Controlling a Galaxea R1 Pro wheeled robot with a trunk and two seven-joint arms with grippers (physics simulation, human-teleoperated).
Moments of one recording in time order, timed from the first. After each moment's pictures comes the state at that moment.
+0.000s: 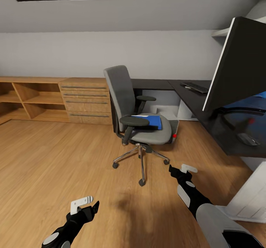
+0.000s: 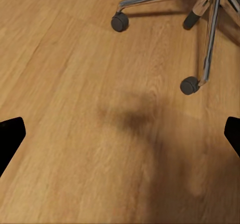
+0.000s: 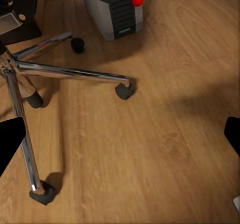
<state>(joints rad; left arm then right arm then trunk) 0.02 0.00 -0.07 -1.52 0.37 0.43 0.16 -0.75 0.01 -0.05 -0.35 -0.22 -0.17 -0.16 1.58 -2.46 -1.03</state>
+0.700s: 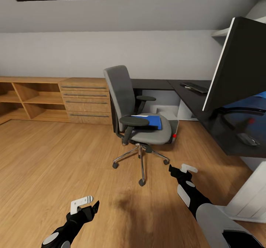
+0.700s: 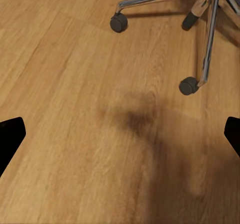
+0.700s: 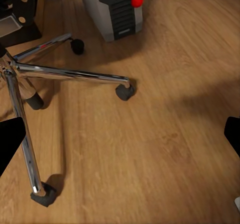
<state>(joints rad) 0.02 0.00 -0.07 -1.53 0.37 0.43 0.16 -0.75 0.01 -0.05 -0.36 -0.22 -0.17 -0.16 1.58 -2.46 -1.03</state>
